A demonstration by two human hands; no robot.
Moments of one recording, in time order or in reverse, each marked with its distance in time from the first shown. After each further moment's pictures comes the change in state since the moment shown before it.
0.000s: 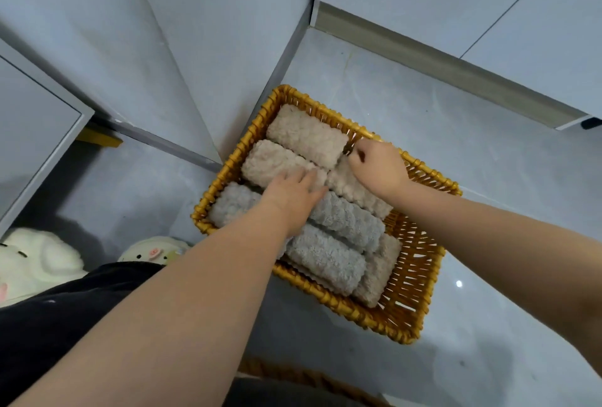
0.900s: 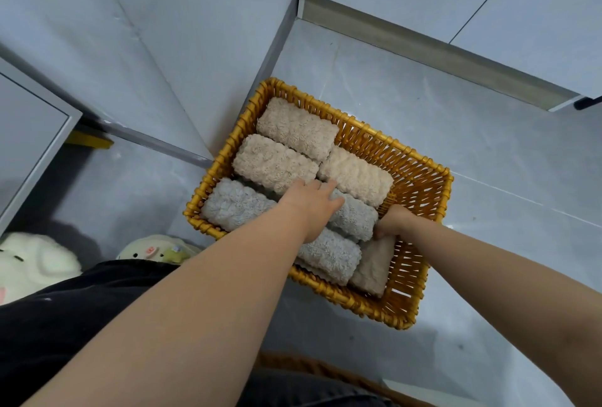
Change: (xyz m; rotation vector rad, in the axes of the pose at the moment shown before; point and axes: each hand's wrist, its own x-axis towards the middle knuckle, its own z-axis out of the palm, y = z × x) left_hand 0.007 0.038 -0.009 0.028 -0.058 0.168; right_hand -0.067 0.064 0.038 -0.264 -0.839 0.572
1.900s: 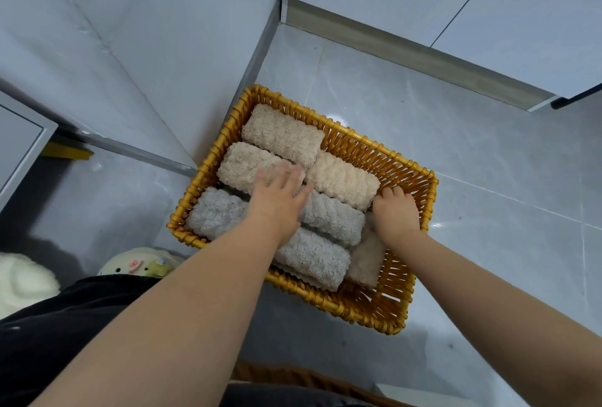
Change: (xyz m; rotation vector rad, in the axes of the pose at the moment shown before) left_hand -0.003 -0.019 0.017 0.042 0.020 -0.206; right_hand -0.011 0.016 0.010 -0.347 0.709 -0.181
